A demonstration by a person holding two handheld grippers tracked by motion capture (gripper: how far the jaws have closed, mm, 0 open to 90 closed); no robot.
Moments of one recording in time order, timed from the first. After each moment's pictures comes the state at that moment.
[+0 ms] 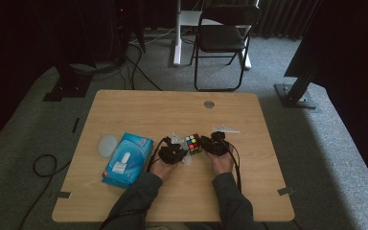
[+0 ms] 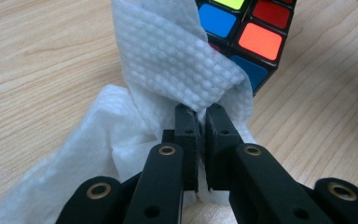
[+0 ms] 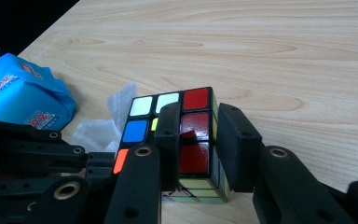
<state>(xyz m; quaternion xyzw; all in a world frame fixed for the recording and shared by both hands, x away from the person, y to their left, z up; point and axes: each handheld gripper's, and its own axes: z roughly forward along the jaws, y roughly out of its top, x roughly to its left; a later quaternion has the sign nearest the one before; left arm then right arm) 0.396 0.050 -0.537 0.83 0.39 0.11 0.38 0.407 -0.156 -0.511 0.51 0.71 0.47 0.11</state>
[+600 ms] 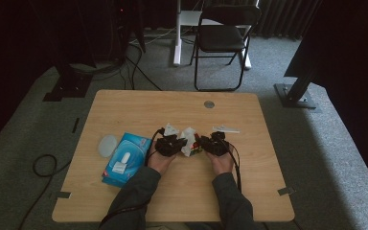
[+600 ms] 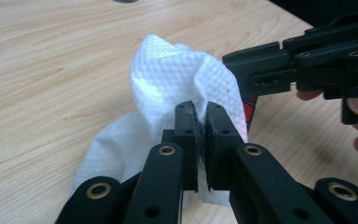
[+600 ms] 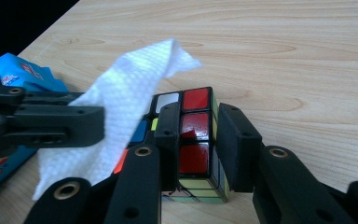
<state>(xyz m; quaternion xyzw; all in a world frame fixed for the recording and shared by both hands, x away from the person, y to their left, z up) 0.402 0.059 -0.500 0.80 0.39 0.12 0.44 0.407 -0.156 -0.511 0.51 0.71 0.47 0.11</state>
